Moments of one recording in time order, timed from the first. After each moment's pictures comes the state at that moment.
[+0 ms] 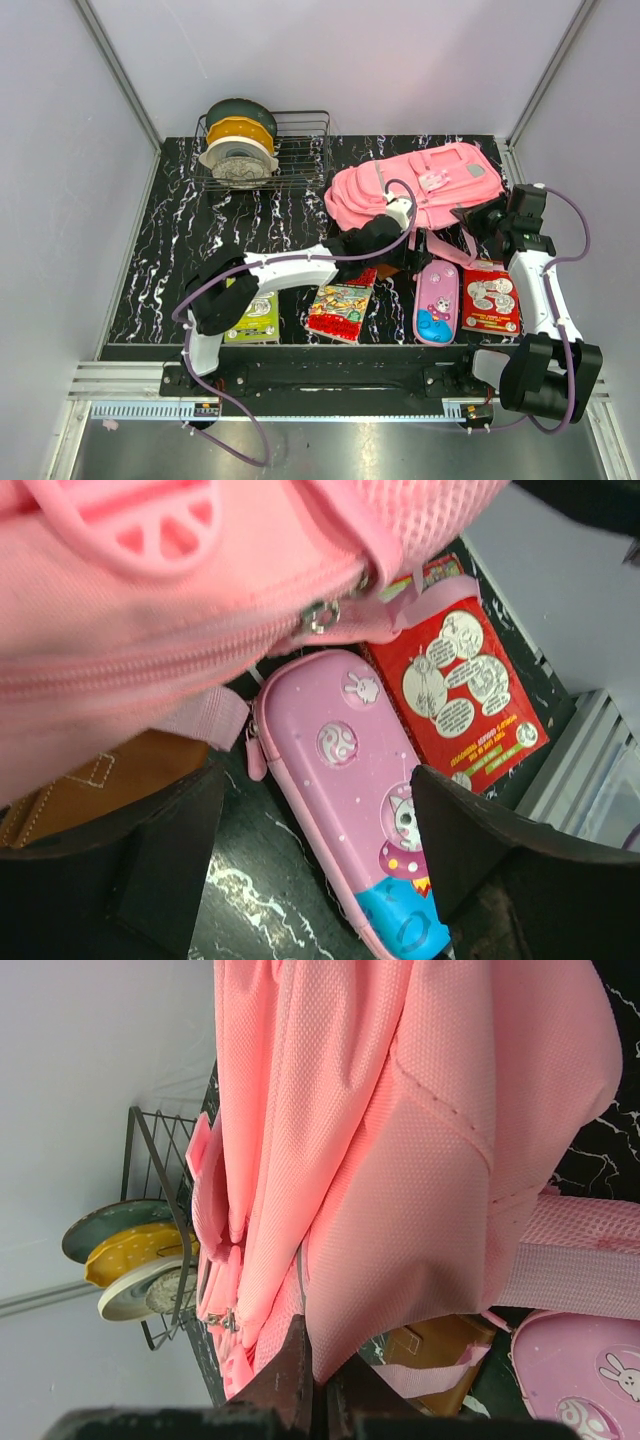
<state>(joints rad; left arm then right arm) -1.06 1.94 1.38 0.11 -0.04 -0.58 -0.20 1.16 0.87 -0.31 -0.34 1.00</state>
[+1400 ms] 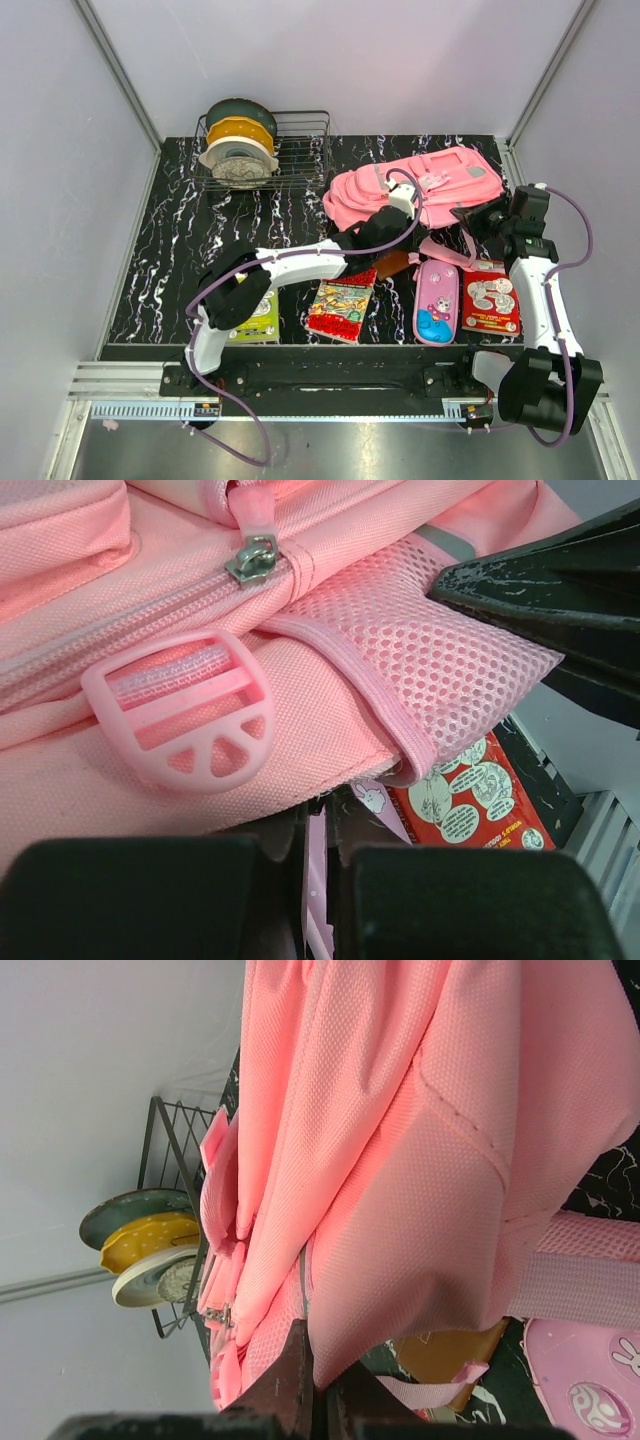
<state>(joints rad) -1.04 2.03 1.49 0.24 -0.17 -0.56 -0.20 1.10 0.87 -0.34 -0.36 0.99</state>
